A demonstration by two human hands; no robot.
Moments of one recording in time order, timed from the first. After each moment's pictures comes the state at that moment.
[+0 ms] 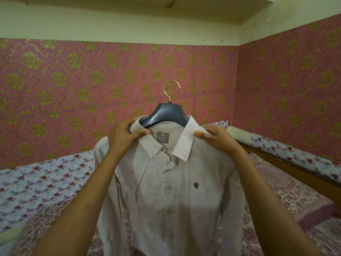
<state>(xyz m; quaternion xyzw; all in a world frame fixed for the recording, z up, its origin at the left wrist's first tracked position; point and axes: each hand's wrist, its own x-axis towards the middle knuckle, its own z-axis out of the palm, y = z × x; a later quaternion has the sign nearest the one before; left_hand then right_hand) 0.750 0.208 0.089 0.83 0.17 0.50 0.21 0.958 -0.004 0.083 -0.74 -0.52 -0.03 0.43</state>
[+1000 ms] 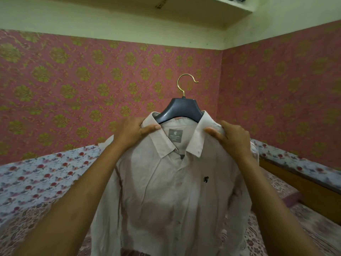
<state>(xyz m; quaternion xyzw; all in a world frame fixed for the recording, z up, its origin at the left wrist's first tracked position) 0.759 0.161 0.114 0.91 0.13 0.36 0.12 0.937 -0.082 0.082 -0.80 -0.39 -0.35 0.29</state>
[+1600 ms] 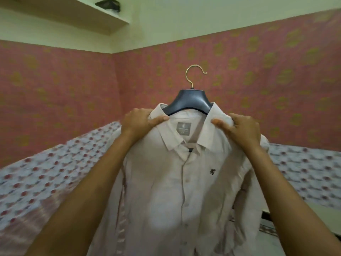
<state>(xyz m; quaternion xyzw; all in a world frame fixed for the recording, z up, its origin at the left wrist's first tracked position) 0.810 -0.116 0.133 0.91 -0.15 0.35 0.14 0.818 -0.409 0.089 -0.87 -0.09 -0.44 0.20</state>
